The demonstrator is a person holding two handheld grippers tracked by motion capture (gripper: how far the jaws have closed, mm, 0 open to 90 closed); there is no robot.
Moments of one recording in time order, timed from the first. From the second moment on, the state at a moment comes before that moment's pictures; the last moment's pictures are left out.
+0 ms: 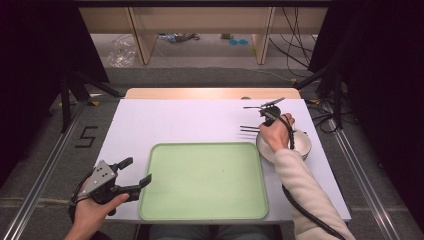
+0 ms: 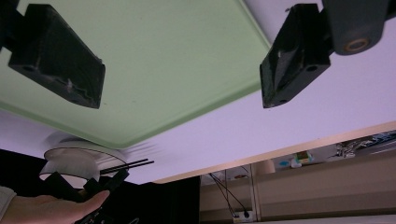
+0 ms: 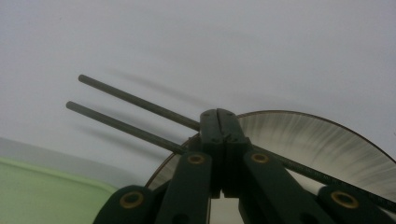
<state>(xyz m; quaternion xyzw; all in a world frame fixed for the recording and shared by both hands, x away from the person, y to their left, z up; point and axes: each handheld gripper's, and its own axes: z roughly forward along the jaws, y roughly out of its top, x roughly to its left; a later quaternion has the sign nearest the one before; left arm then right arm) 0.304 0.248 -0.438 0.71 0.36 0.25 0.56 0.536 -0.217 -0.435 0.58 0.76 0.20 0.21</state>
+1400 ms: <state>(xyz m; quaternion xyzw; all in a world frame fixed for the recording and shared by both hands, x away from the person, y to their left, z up) 0.304 0.247 -0.438 0.71 0.36 0.25 0.55 0.550 -0.177 -0.423 0.20 0.94 0.04 0.27</state>
